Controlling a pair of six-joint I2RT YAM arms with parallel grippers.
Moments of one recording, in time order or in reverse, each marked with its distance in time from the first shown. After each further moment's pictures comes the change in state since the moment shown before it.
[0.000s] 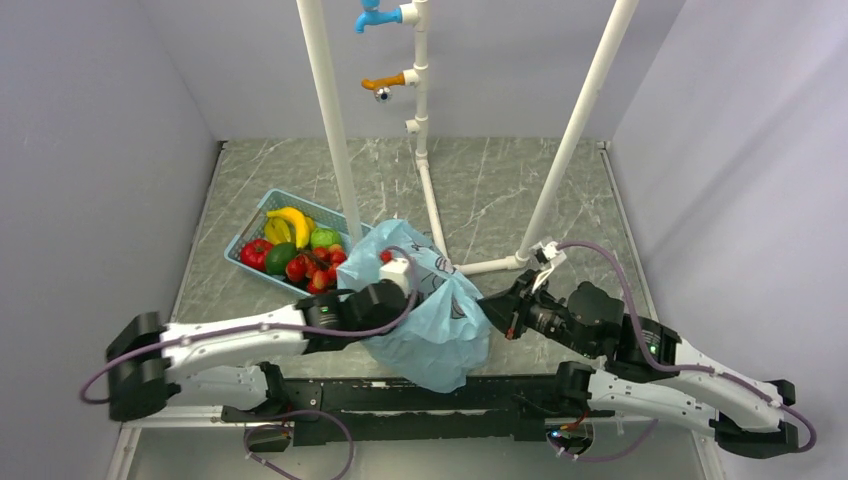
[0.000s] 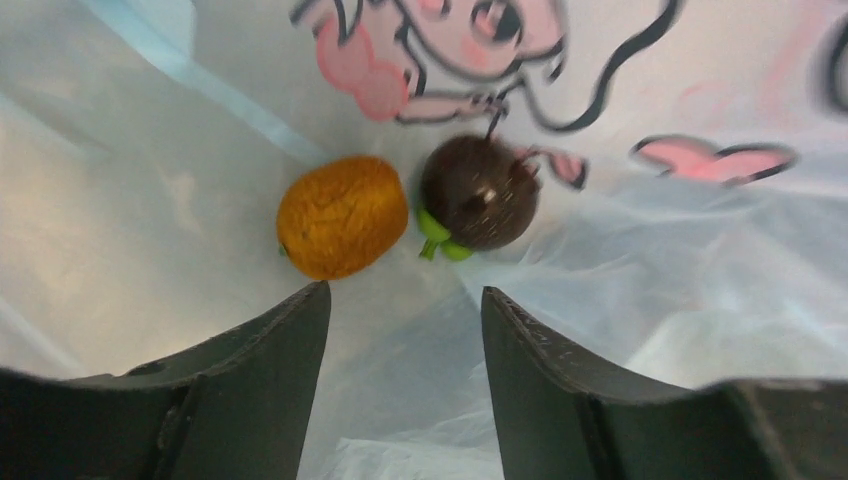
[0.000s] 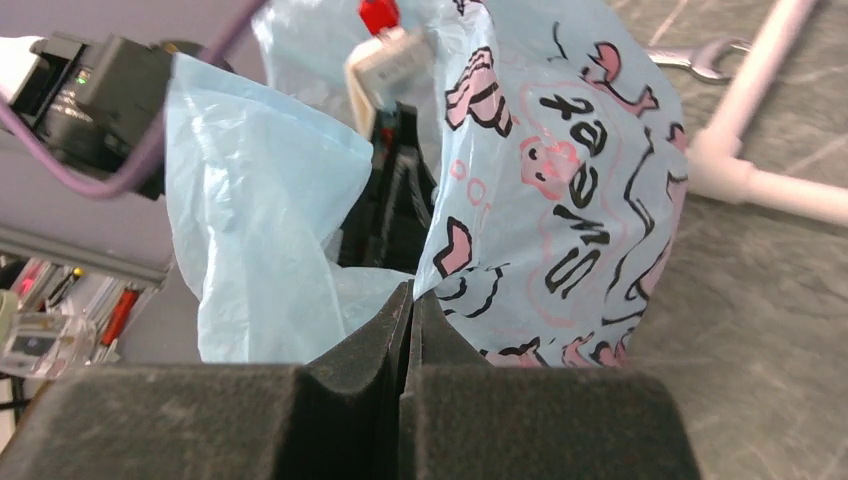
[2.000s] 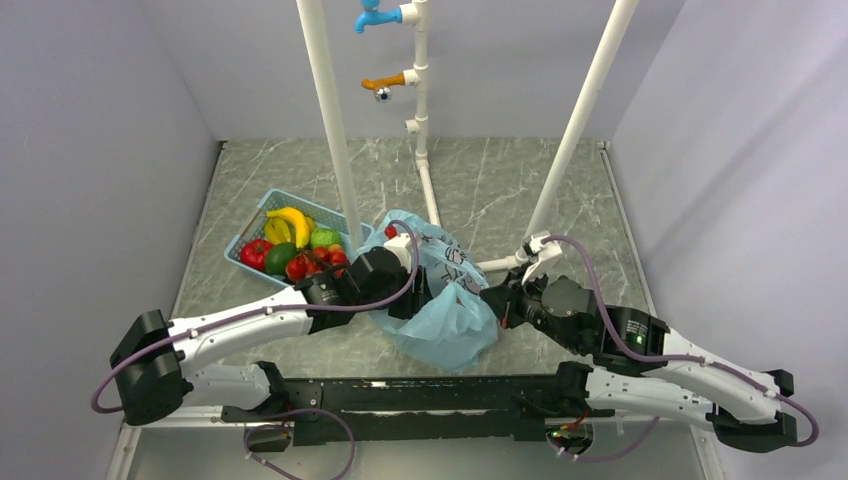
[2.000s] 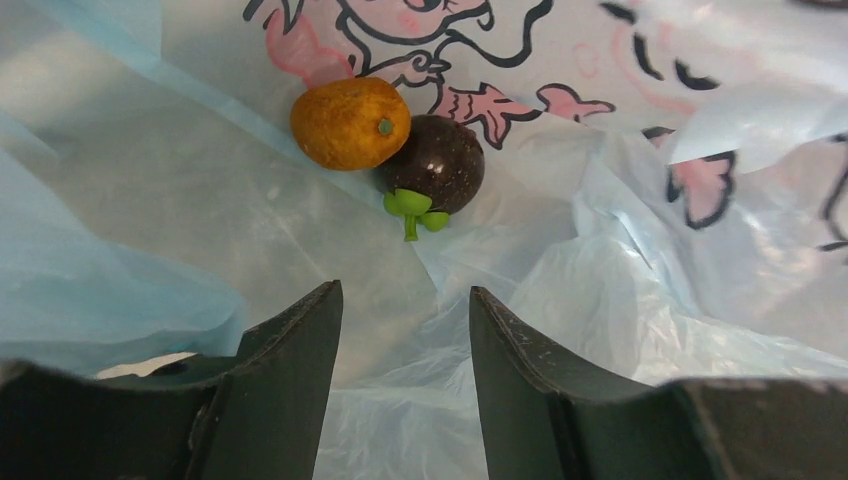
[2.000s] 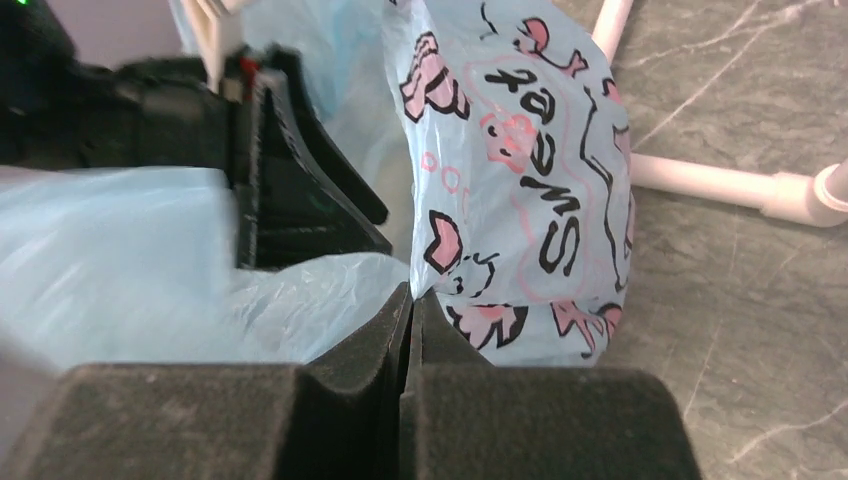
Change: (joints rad) left arm 0.166 0.118 0.116 0.063 0.234 0.108; right arm 0.001 0.089 0.044 -0.162 0.226 -0.021
